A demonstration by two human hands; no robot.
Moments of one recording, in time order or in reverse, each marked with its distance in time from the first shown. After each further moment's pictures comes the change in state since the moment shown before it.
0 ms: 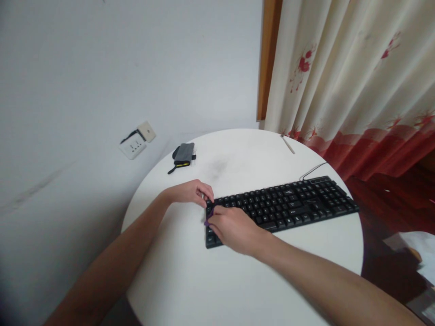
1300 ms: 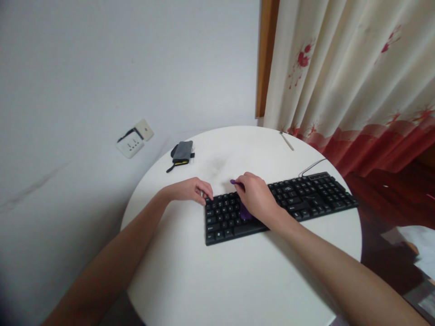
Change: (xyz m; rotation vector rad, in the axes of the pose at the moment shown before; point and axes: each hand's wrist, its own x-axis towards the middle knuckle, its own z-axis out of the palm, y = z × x) left_hand -0.001 -0.005 -0.001 -0.001 -0.012 0.020; right_hand 0.005 0.045 -0.036 -0.062 0.412 0.333
